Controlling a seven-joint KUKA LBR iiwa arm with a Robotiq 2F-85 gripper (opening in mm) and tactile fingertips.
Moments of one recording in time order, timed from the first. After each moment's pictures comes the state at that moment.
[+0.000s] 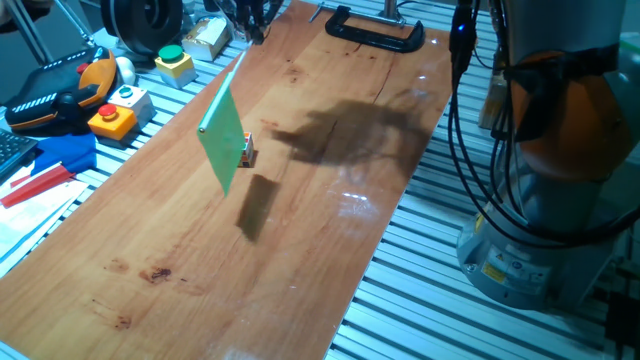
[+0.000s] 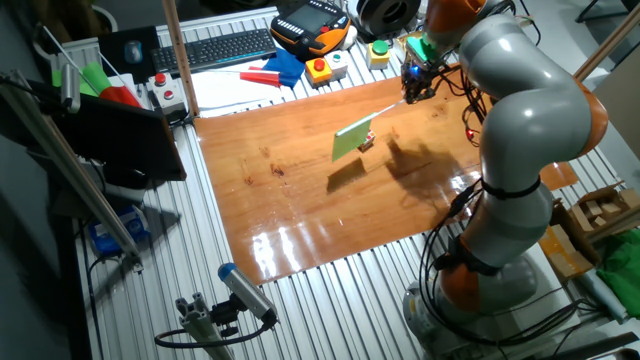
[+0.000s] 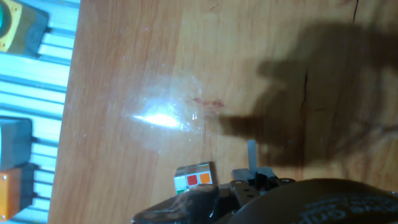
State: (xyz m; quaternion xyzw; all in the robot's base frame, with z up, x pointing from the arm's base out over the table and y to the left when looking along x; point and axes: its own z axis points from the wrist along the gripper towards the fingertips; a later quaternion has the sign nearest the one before) arm 0.572 -0.084 0.277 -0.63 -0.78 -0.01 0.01
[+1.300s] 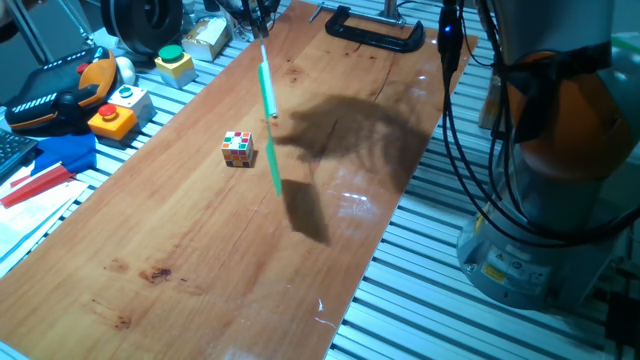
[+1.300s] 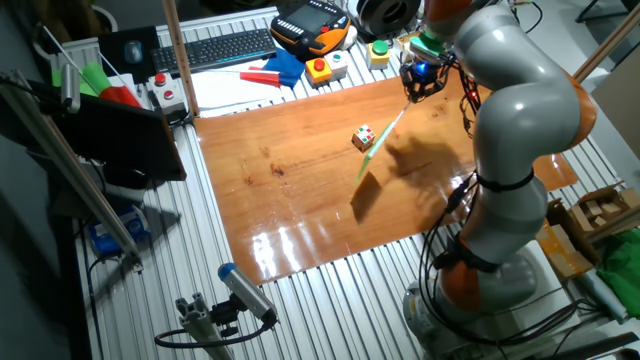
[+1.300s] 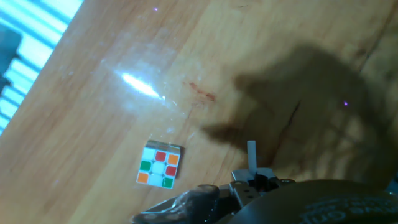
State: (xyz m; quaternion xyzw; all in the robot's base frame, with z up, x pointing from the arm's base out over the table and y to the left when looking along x) arm 0.565 -0.090 0.287 -0.44 -0.90 0.02 0.05
